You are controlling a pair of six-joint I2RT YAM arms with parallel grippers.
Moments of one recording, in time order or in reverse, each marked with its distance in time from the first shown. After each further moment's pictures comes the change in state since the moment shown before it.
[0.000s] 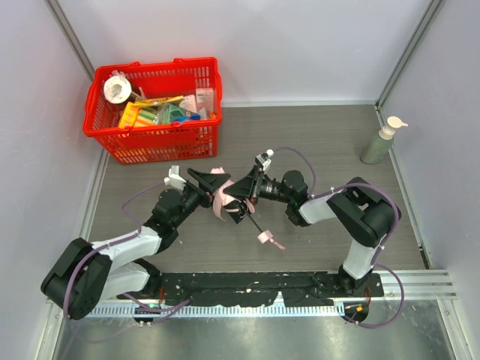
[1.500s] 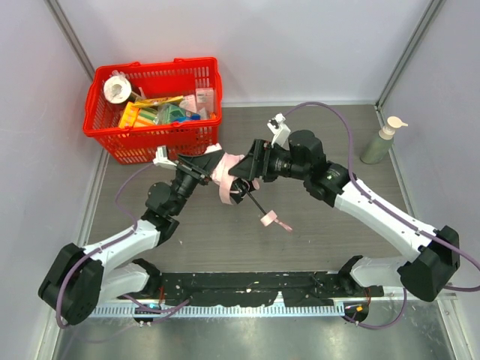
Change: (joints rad) left arm 0.005 -0.078 0.135 0.161 -0.112 0.103; right arm 0.026 -0.516 0.505 -1.421 0.280 -0.689
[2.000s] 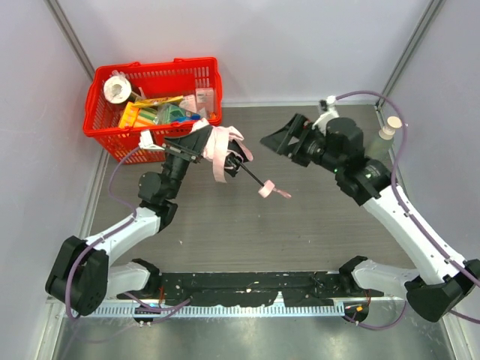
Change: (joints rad) left arm 0.085 0.076 0.126 0.161 0.006 0.079; right arm -0.126 -0.146 0.124 -0.245 0.210 0.082
